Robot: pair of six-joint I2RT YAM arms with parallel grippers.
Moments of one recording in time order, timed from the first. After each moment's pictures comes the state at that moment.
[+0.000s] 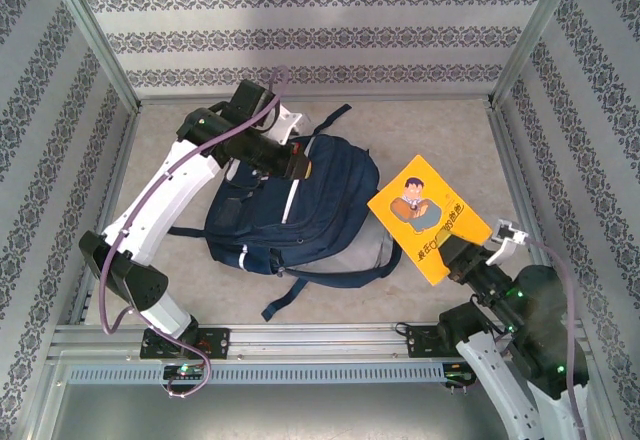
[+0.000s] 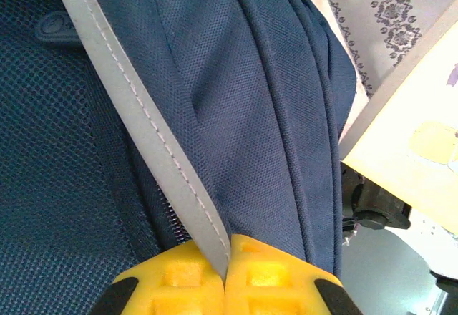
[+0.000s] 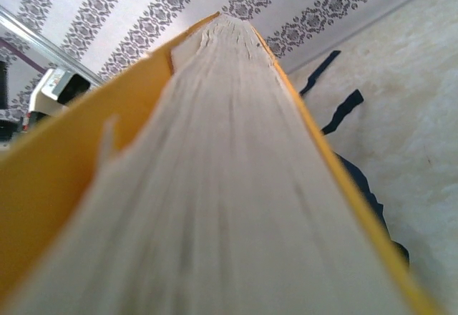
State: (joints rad) left arm -0.51 1.62 1.84 -1.18 0.53 -0.26; right arm 0.34 0.09 0.79 -0.85 -0.14 0.77
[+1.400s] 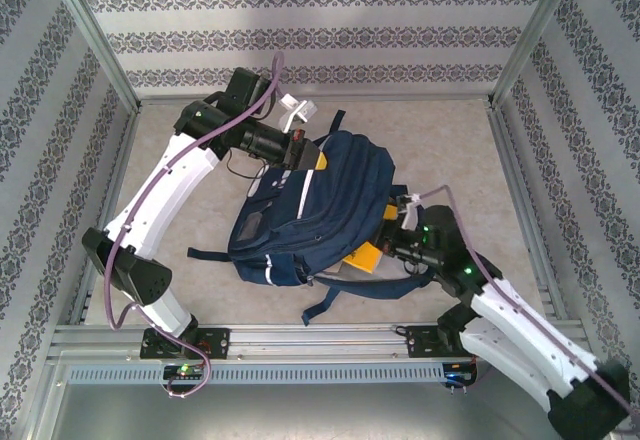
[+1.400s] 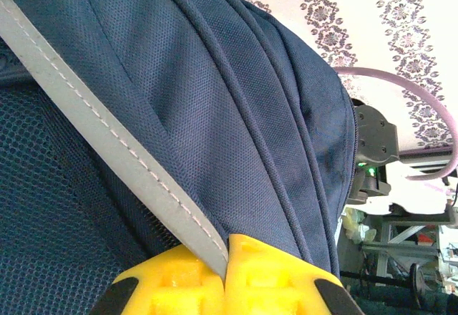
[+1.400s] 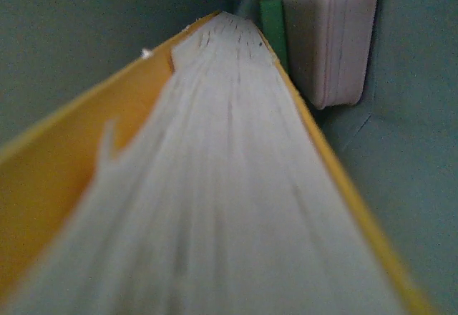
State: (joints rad) left arm -0.48 1.66 1.91 -1.11 0.87 -0.30; right arm 0.55 0.74 0.47 -0.18 -0.43 1.00
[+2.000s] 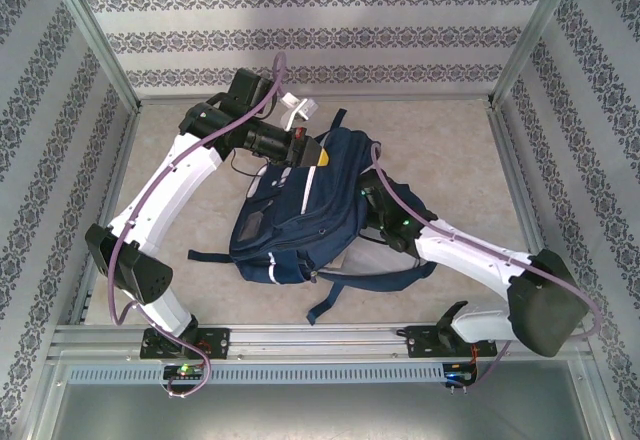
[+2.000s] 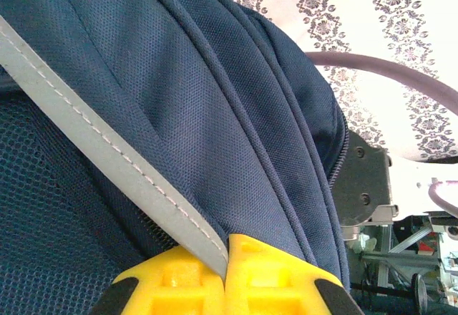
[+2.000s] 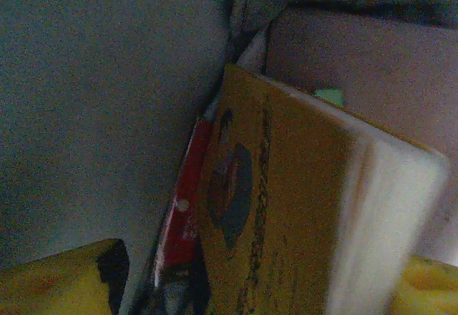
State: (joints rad) left arm -0.47 1.66 1.85 -1.02 0.87 -0.32; right arm 0.71 1.29 0.77 0.03 -0.13 0.97
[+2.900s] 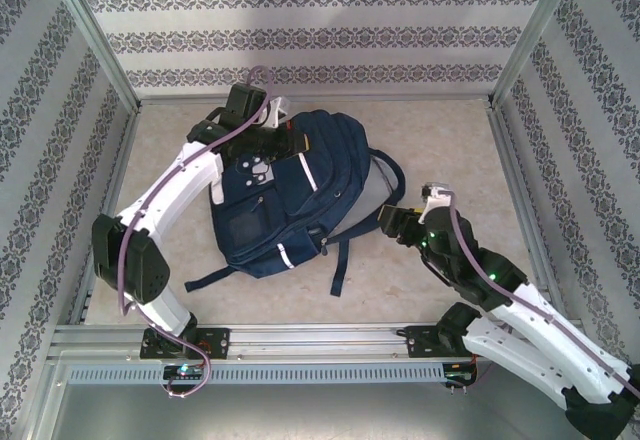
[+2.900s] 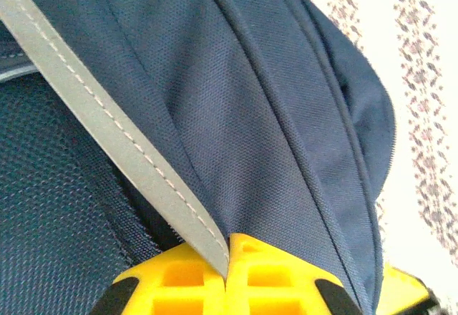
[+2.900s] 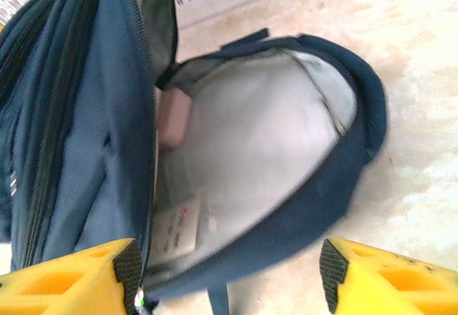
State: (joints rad) left arm -0.39 1.67 1.57 -0.63 0.52 -0.66; right arm 0.72 0.64 0.69 -0.56 0.26 0.68
